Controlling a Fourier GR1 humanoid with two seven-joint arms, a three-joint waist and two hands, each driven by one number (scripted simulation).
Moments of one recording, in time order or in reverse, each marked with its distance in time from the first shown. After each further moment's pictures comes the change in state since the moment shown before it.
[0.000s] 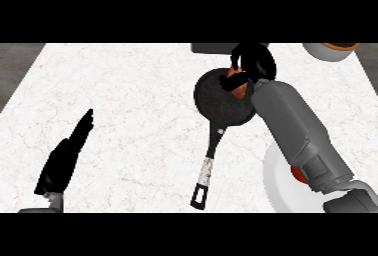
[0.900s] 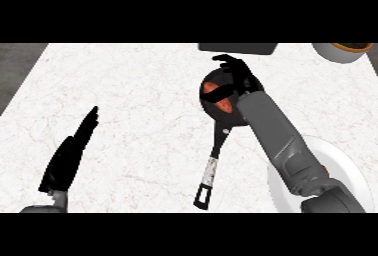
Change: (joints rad) left arm -0.014 -0.013 -0.019 -0.023 -0.018 -0.005 0.011; right arm -0.048 0.115 -0.278 0.244 -0.247 -0.014 -0.164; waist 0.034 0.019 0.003
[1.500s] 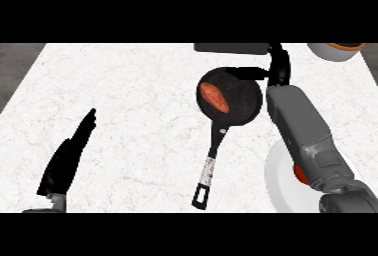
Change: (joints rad) left arm 0.020 -0.005 0.009 -0.006 -0.007 0.010 -0.003; right arm 0.026 -0.099 -0.238 -0.034 -0.190 -0.193 -0.177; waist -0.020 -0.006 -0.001
